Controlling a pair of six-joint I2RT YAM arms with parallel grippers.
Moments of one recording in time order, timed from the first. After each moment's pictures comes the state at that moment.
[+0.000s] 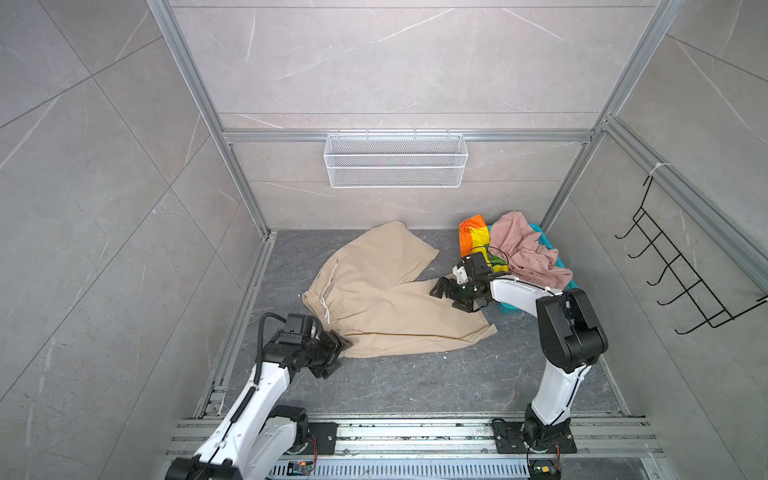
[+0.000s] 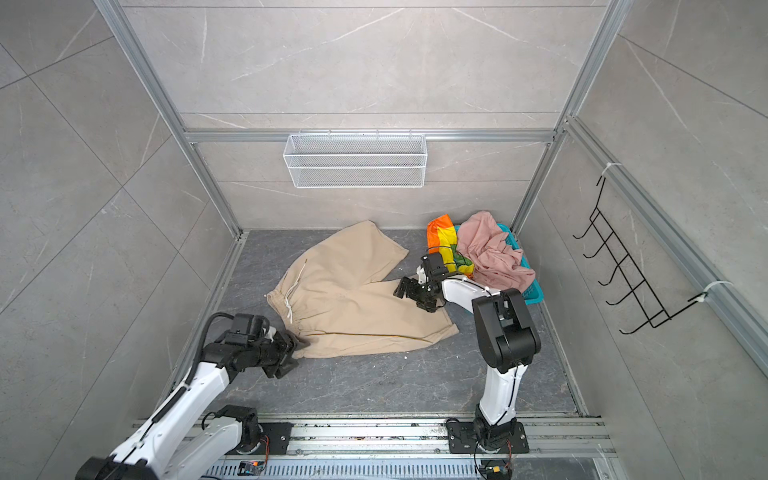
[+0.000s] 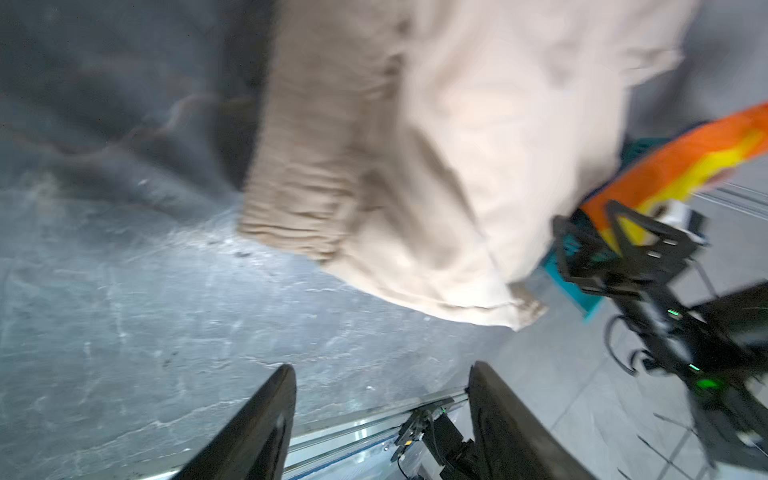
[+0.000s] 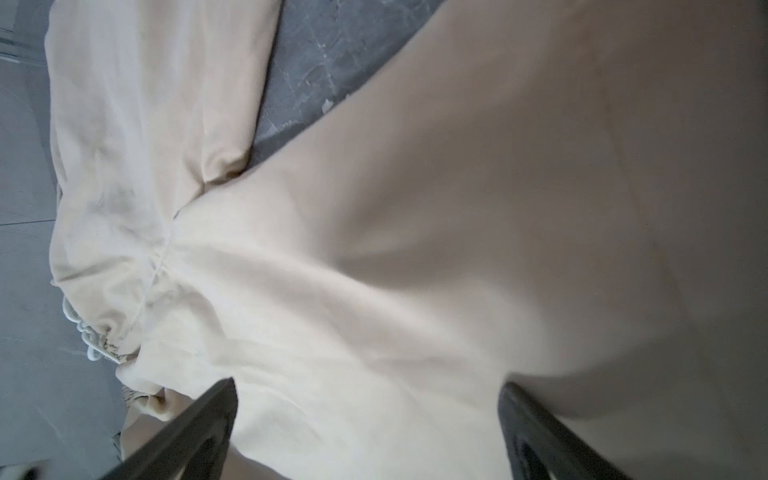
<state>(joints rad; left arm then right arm) -0.18 0.85 0.58 -0.69 0.49 -1.06 0.30 1.85 1.17 -0.39 -0.38 0.57</state>
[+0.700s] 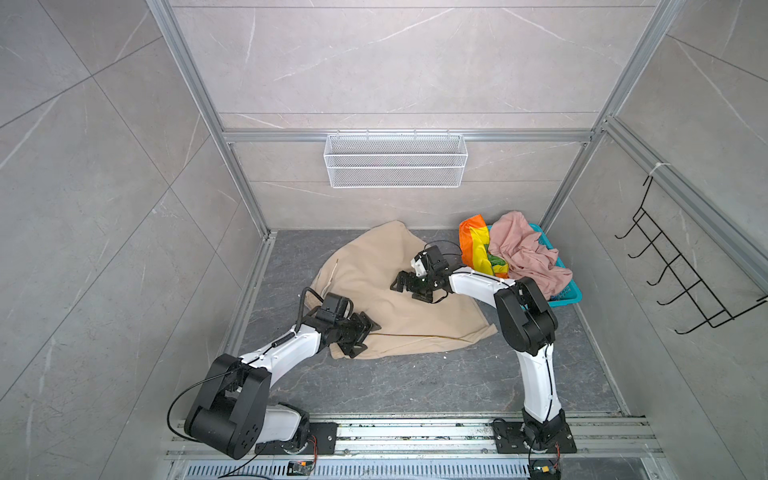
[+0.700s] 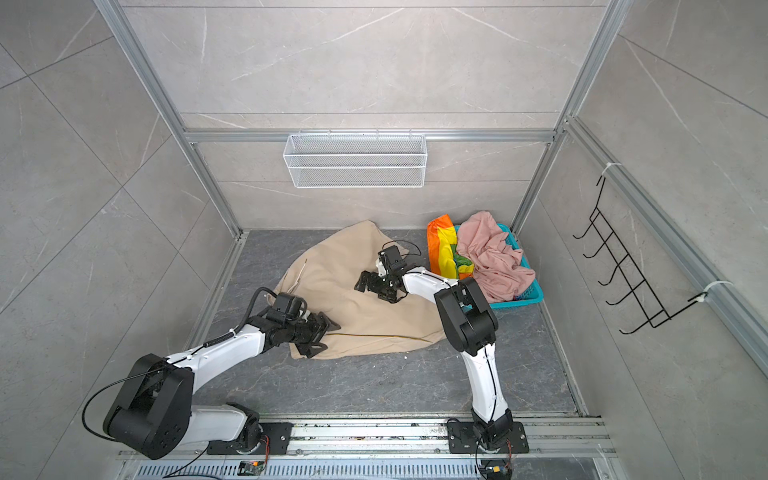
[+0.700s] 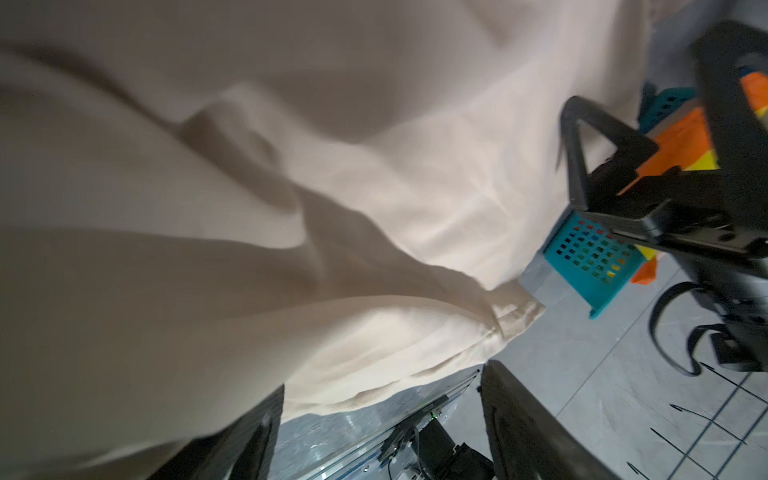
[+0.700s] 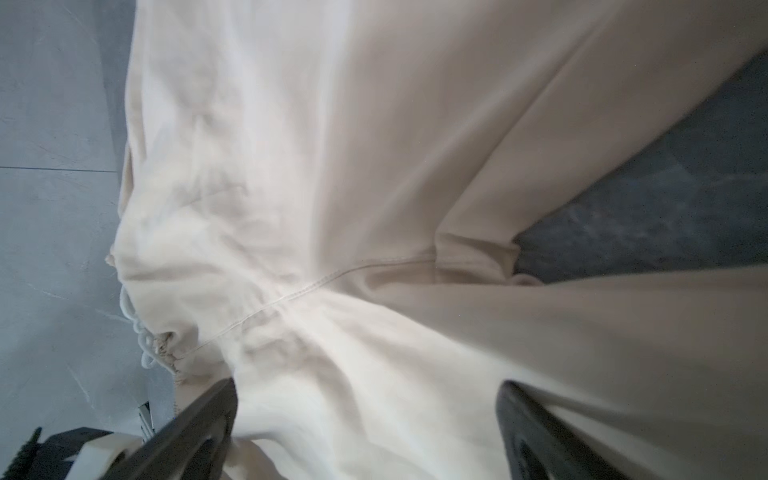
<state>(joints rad) -0.41 1.35 0.61 -0.31 0.51 -1.19 0.51 2.17 1.56 -0.33 -0.42 0.66</state>
